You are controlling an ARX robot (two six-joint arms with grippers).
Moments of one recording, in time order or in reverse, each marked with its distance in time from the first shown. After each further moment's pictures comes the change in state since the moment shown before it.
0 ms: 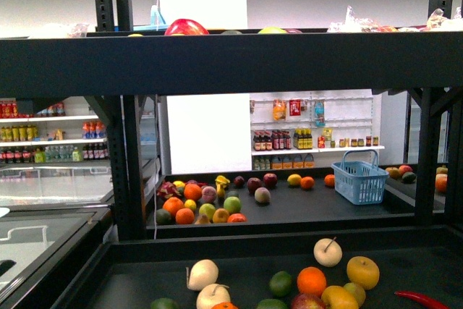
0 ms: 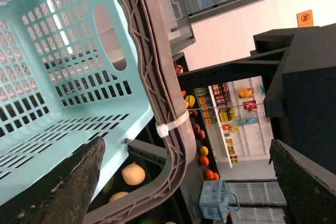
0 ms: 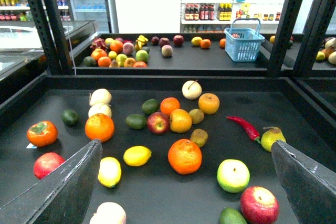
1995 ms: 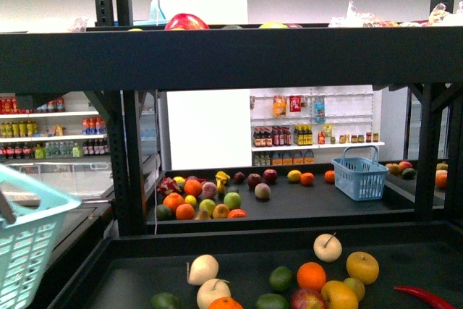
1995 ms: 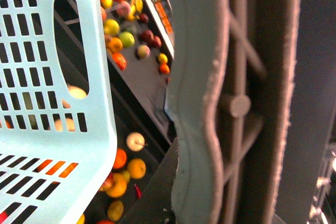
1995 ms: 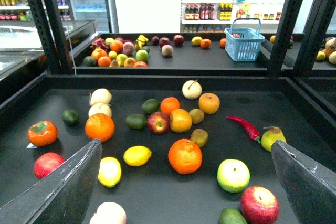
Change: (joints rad) left arm -0.302 0.102 0.225 -0.058 0.197 0.035; right arm 0.000 0.000 0.000 0.000 0.000 0.000
